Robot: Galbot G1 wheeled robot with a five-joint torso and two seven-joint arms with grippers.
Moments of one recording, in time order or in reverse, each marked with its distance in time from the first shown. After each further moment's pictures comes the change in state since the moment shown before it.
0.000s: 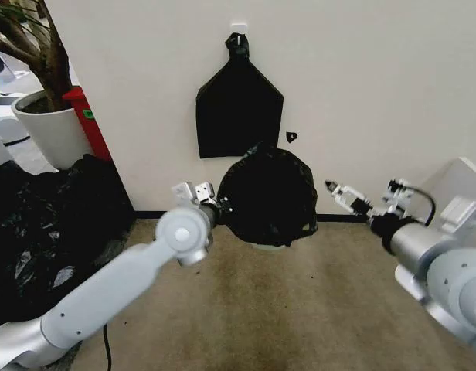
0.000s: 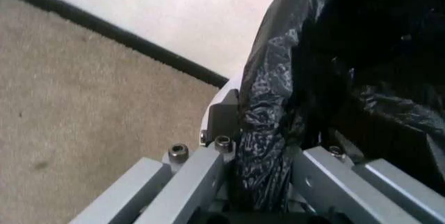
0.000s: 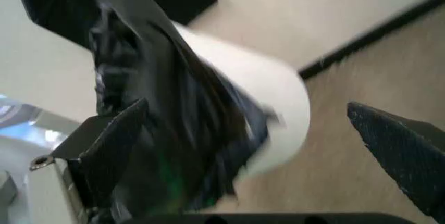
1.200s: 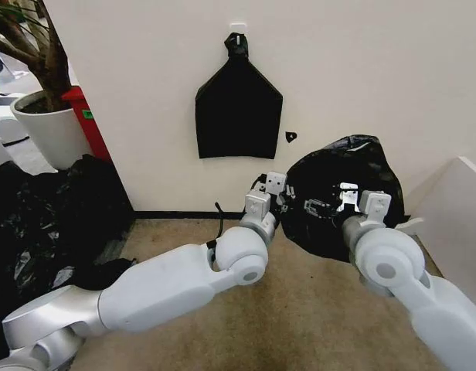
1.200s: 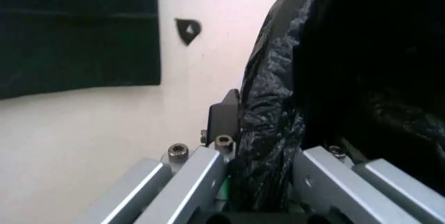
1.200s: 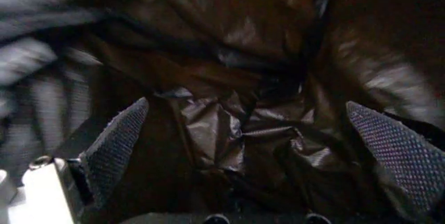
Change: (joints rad) left arm -0.201 -0.194 0.447 0.096 0.793 -0.025 0.266; right arm 0.377 -0.167 -0.452 -0.212 -0.514 -0.154 0.006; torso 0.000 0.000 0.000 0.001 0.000
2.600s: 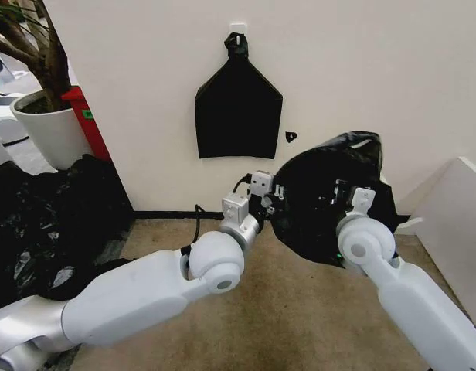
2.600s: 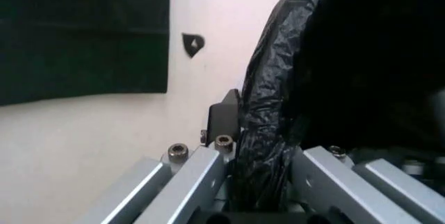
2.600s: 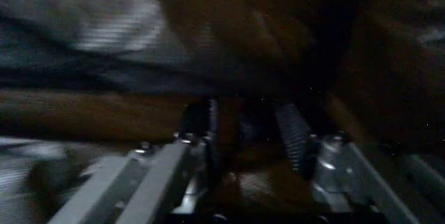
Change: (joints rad) left arm 0.036 0.135 -0.040 -0.132 -0.022 -0.055 0.074; right arm 0.078 0.141 -0.052 -0.233 -0.115 0.041 -0.034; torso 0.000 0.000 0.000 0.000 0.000
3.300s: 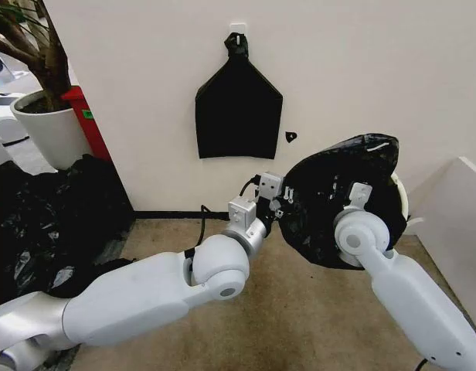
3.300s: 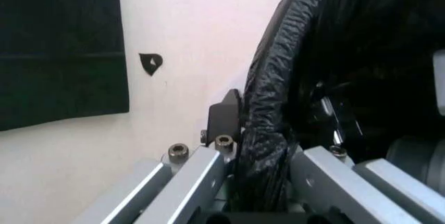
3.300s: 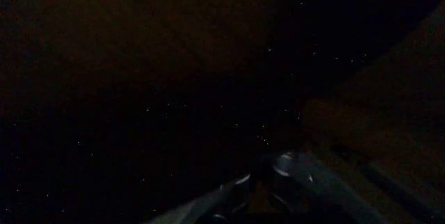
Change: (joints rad) left arm -0.022 0.018 0.050 -0.068 0.037 -0.016 0.040; right arm 0.066 0.045 -0.004 -0.128 -0.019 0.007 -0.019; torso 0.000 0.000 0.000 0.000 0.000
